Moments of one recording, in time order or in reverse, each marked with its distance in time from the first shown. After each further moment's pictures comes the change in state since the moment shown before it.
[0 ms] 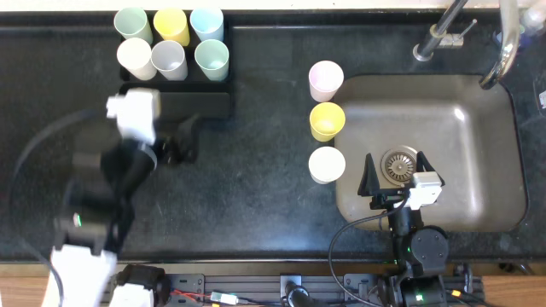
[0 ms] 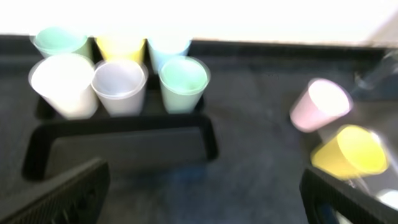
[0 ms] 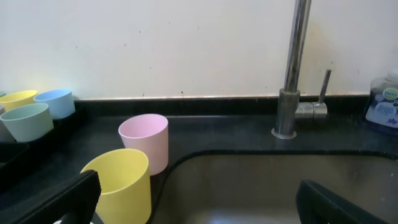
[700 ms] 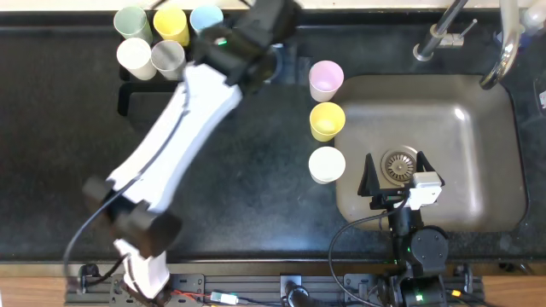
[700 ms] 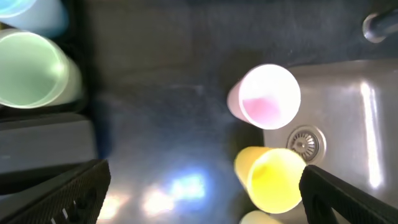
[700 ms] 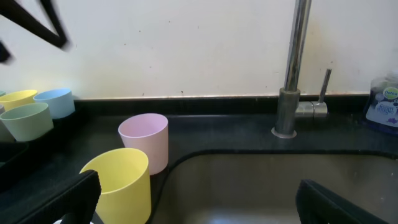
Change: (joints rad) left arm -0.456 1.093 1.263 -0.703 -0.251 -0.373; right arm 0.000 0.000 0.000 0.000 0.000 0.000
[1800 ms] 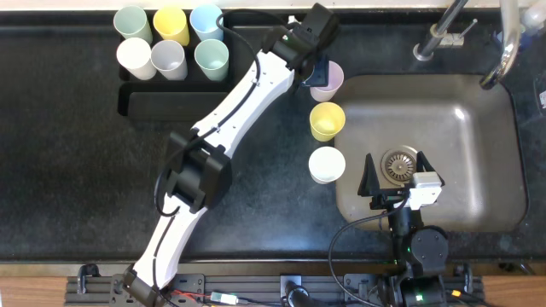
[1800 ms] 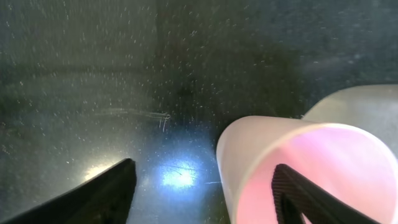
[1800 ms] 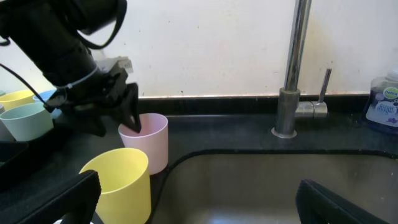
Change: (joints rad) left arm -0.035 0.443 0.240 0.063 -0.005 -0.121; right arm 0.000 0.000 0.000 0.000 0.000 0.000
